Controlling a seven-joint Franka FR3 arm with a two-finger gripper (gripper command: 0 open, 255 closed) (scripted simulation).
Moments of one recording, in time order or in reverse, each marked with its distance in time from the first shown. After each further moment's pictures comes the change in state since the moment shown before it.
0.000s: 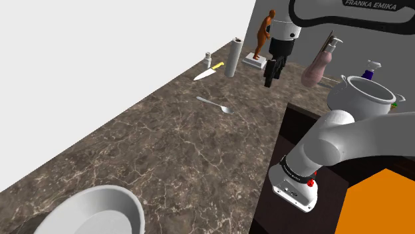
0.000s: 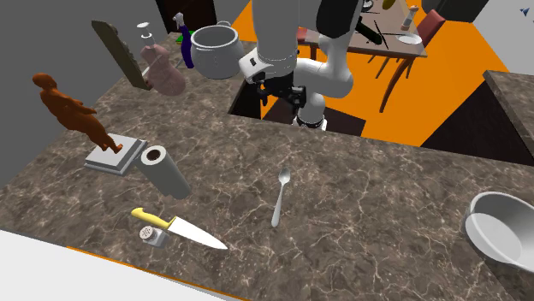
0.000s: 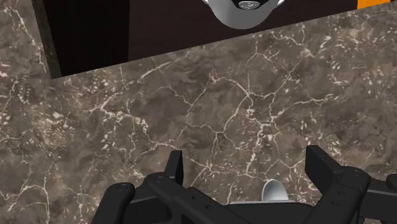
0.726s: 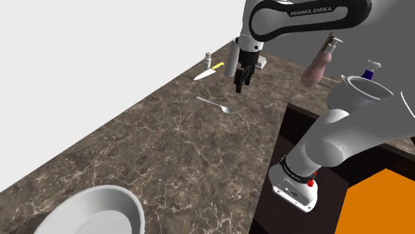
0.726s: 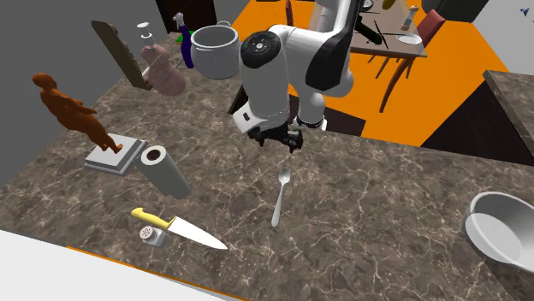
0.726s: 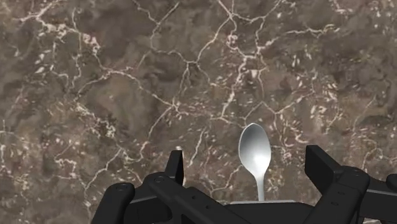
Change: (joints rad) arm 0.067 0.302 0.004 0.035 0.083 0.272 -0.030
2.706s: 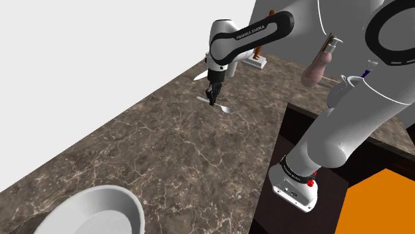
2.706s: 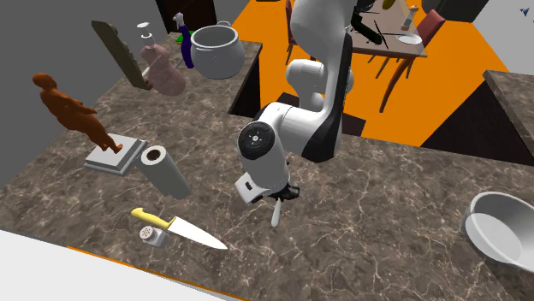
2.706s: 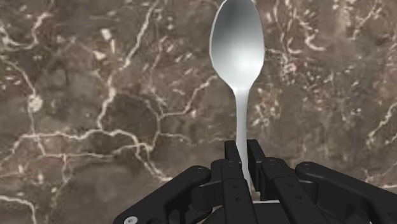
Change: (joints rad) arm 0.072 0.408 0.025 0.103 0.123 0.318 -0.084
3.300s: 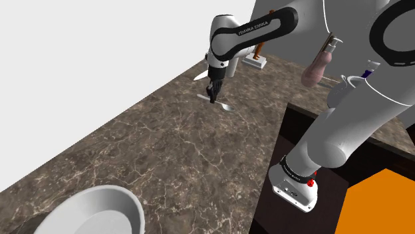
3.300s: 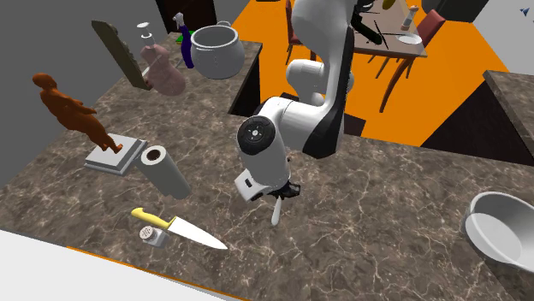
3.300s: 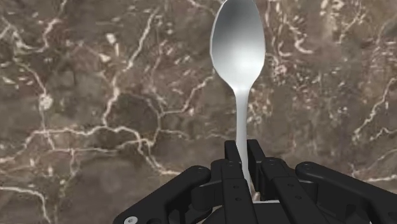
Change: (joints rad) arm 0.000 -0.021 0.000 0.018 -0.004 -0.040 0.006
